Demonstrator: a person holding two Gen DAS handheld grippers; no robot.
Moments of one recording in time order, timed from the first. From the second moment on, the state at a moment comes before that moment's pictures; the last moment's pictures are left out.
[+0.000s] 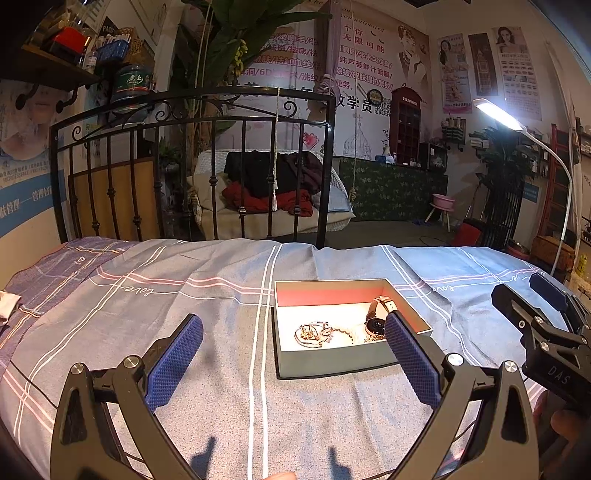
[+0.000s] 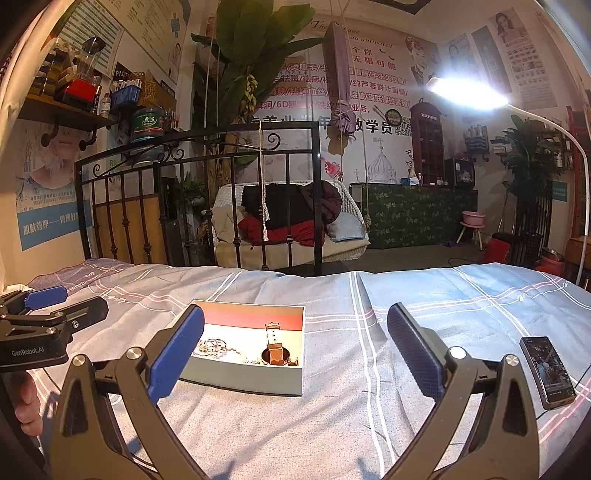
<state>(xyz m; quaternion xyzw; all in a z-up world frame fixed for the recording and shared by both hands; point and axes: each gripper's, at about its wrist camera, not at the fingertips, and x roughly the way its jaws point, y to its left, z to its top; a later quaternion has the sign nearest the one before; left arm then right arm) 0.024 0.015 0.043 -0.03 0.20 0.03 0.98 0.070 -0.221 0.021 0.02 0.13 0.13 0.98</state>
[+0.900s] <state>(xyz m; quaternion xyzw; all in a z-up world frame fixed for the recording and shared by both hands) 0.025 0.013 0.036 -0.02 0.20 0.02 0.98 0.070 -0.215 0.015 0.02 0.13 0.13 0.98</state>
